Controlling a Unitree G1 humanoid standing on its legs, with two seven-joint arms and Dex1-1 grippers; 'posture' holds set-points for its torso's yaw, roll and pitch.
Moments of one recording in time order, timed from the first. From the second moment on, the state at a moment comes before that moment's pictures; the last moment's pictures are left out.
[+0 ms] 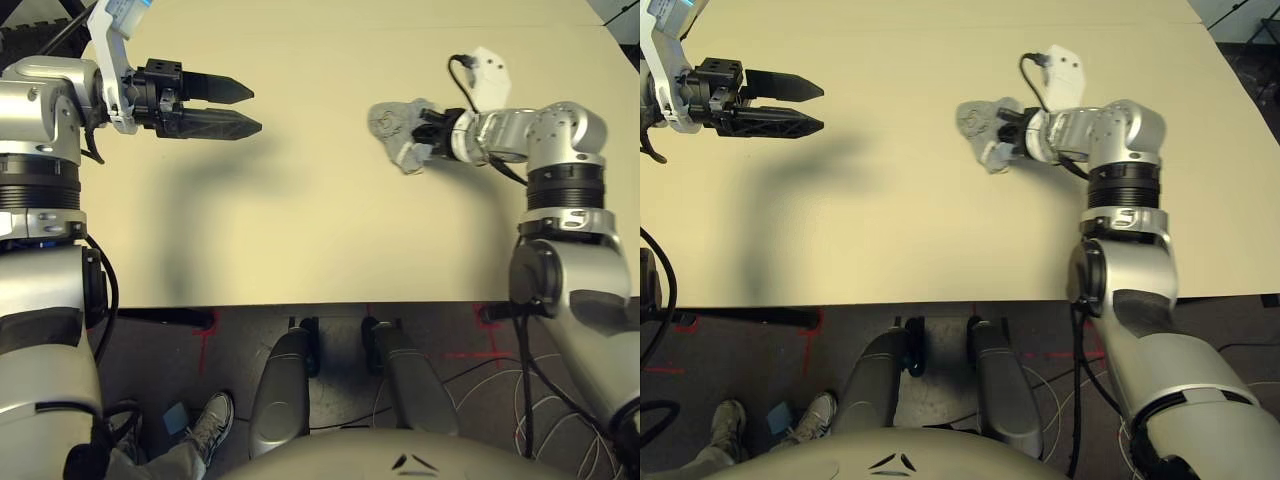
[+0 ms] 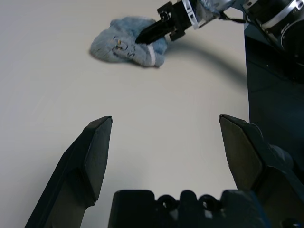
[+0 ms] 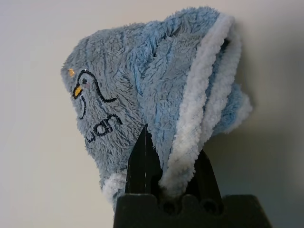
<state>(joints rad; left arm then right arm) -1.13 0.84 -0.05 0.53 -0.35 0.67 -1.57 -1.11 -0.44 -0.30 0.64 0.45 1.14 0.10</state>
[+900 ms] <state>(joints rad) -1.04 0.59 0.21 0.72 -0.31 0.23 -0.86 -0.88 -0.70 -0.08 0.55 0.31 0.82 0.64</state>
